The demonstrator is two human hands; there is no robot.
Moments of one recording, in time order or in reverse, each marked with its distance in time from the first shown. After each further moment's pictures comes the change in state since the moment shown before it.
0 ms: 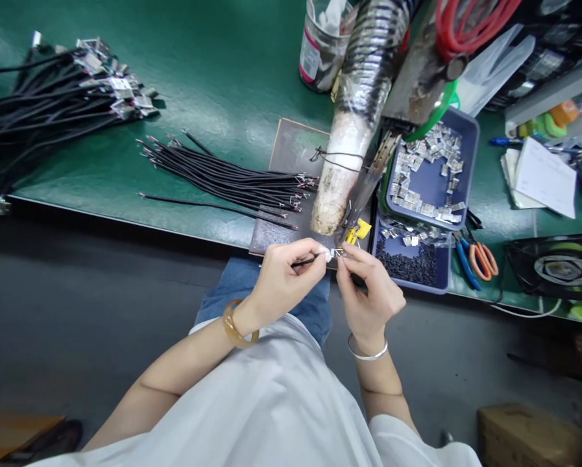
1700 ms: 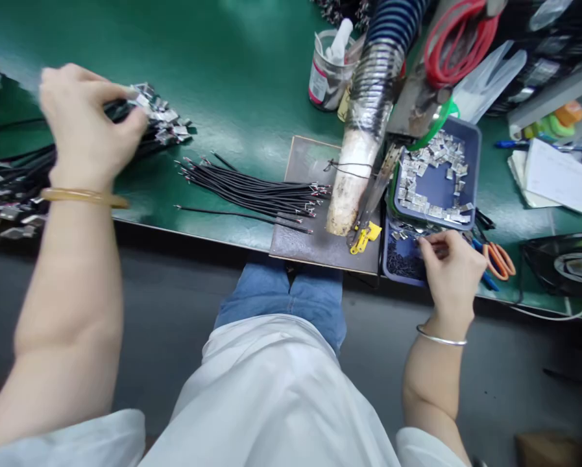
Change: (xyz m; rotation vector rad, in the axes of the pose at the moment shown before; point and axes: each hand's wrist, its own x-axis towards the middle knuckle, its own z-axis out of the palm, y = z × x) left_hand 0.109 0.007 -0.265 1.043 0.483 0.139; right_hand 0.025 0.100 -0.067 -0.461 -0.204 0.427
